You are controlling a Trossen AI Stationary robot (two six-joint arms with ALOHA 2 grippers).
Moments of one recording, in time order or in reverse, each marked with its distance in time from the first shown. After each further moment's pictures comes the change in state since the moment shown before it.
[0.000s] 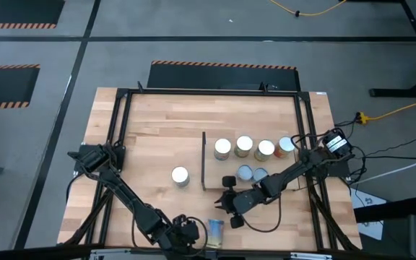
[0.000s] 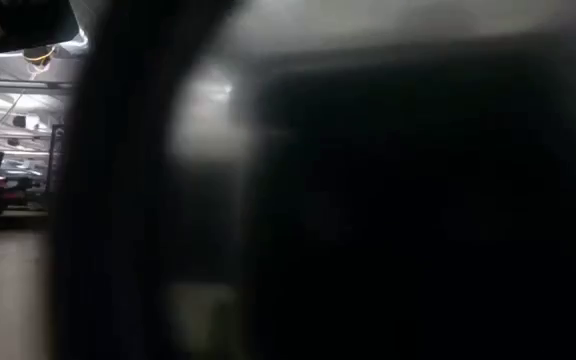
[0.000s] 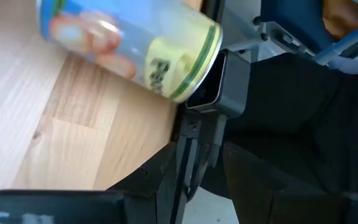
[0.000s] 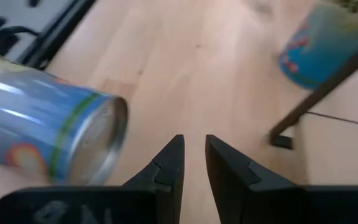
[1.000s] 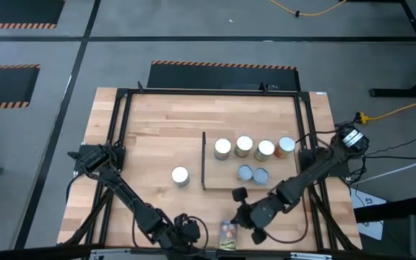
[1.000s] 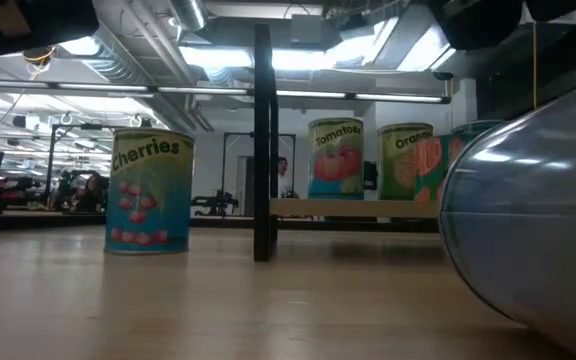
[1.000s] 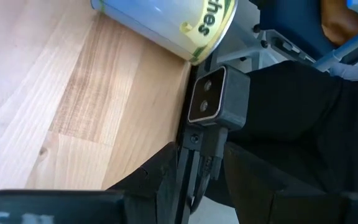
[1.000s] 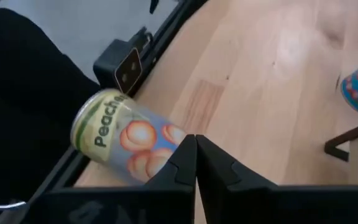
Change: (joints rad) left arm 0.008 -0.002 0.000 0.013 -0.028 0.028; right arm 0.146 -0.170 0.055 -0.258 -0.083 -0.020
